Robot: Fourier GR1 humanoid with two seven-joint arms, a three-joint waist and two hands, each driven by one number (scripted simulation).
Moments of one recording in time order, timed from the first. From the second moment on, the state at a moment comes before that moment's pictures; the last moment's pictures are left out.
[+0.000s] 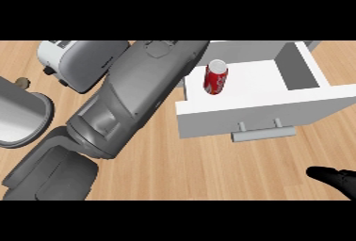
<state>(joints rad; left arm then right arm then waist) -1.61 0.00 -0.33 -0.32 0.51 0.65 0.07 -0.10 -0.20 -0.24 -2.21 0.03 0.10 0.33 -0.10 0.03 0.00</state>
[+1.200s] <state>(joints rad) -1.63 0.01 -0.31 -0.29 0.60 0.63 -0.01 -0.35 -0.31 0.10 -1.71 0.73 0.00 0.10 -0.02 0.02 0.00</state>
